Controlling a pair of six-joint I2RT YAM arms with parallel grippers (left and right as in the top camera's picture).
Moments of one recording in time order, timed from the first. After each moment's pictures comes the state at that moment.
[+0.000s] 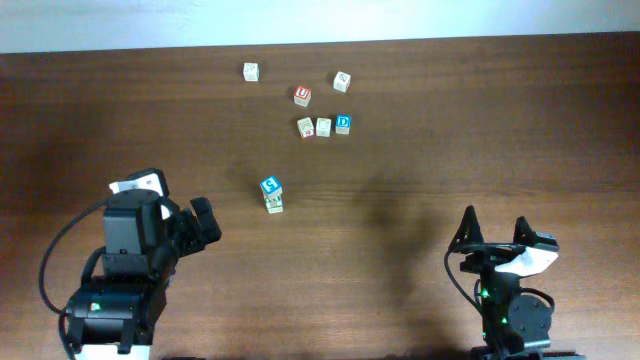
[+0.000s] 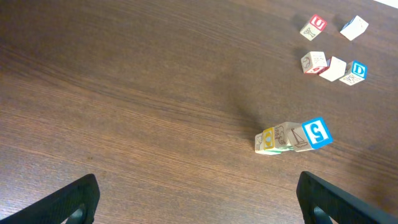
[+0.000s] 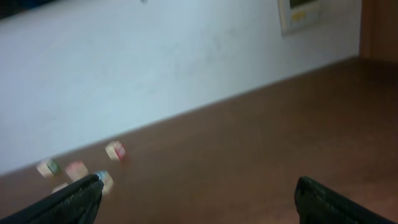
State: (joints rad) left arm -0.06 0.87 0.93 -0.86 -0.09 -0.34; right arm 0.07 0.01 0.02 -0.02 0.20 0.31
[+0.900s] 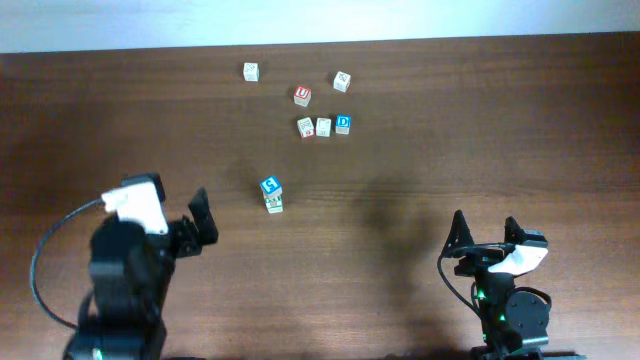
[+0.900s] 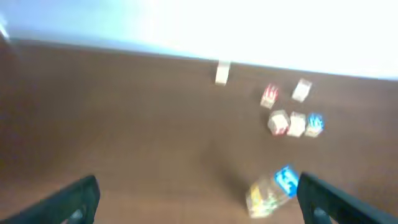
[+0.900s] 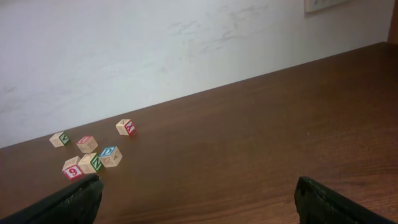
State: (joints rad) left arm -0.04 0.64 0.76 -0.53 -0.05 -0.14; right arm 0.07 0.01 0.01 -0.07 0.12 0.28
